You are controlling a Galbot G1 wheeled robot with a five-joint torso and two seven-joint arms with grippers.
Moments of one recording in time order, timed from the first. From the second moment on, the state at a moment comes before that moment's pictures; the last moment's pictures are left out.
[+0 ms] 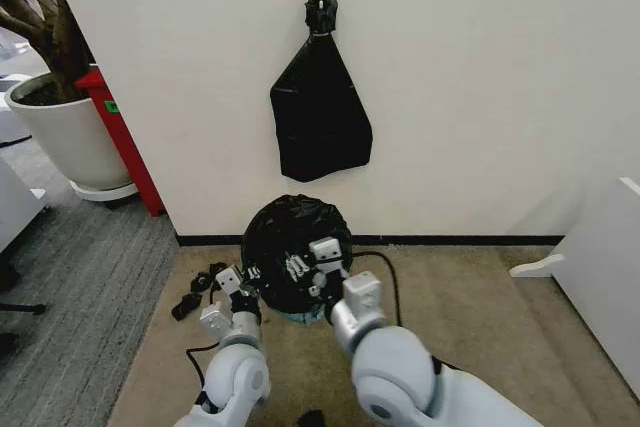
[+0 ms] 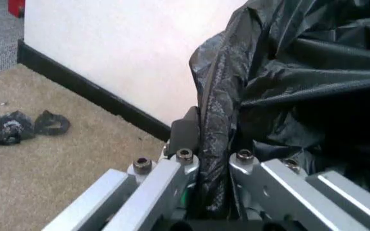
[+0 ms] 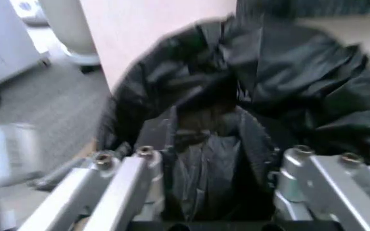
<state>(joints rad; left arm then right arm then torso) 1.34 -1.37 -0.23 -1.90 -0.64 -0.05 -0.49 -0.88 1.16 -0.39 2.13 0.63 -0.49 0.68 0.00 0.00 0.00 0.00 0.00</state>
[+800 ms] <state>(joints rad) 1.41 -1.42 -0.23 -1.95 -0.52 -0.08 -0.44 -0.55 1.38 -0.57 1.60 0.97 -0.57 0.91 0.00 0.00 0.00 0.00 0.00</state>
